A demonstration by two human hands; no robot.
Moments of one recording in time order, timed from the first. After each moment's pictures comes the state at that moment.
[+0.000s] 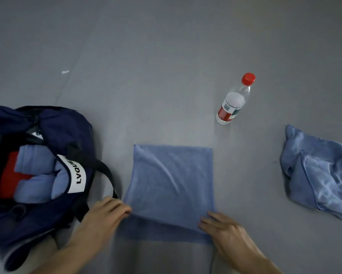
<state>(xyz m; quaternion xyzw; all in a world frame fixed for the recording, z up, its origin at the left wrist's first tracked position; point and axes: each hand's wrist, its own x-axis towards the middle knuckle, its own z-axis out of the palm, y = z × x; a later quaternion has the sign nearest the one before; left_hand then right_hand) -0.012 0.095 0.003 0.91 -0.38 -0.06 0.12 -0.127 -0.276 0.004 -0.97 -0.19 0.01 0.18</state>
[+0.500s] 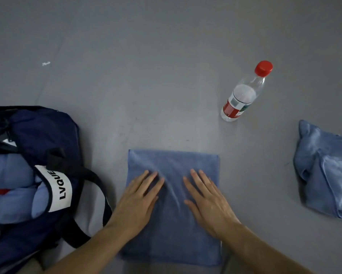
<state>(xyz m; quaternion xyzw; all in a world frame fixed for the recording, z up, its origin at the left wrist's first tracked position) 0.033 0.004 -0.049 0.93 -0.33 -0.09 0.12 -0.034 -0.245 -0.044 -0.98 -0.07 0.09 0.15</state>
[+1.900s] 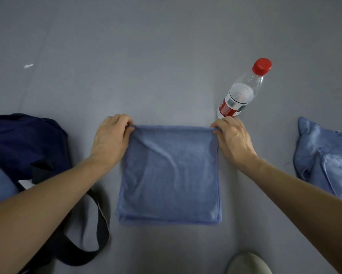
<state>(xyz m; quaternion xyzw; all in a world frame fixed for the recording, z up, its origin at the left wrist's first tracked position) 0.217 -0.013 -0.016 0.96 -0.21 0.01 0.19 0.110 -0.343 -0.012 -0.97 0.09 -0.03 0.22</state>
